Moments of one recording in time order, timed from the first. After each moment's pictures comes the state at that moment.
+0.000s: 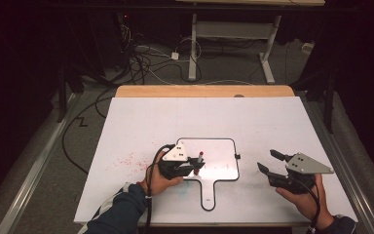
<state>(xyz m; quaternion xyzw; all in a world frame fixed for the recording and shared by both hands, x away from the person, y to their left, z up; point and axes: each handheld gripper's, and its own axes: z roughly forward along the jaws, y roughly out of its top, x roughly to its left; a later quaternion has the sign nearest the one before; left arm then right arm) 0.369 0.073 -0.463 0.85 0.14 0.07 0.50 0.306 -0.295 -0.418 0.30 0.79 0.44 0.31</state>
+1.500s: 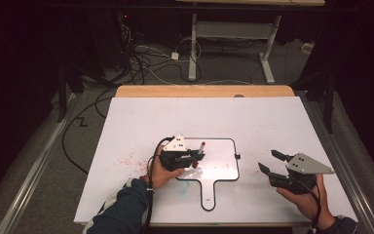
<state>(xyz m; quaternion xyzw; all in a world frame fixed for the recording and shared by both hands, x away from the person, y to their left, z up) 0.393 0.070 -0.467 0.84 0.17 0.06 0.51 0.305 -0.296 -0.417 0.31 0.79 0.43 0.31</state>
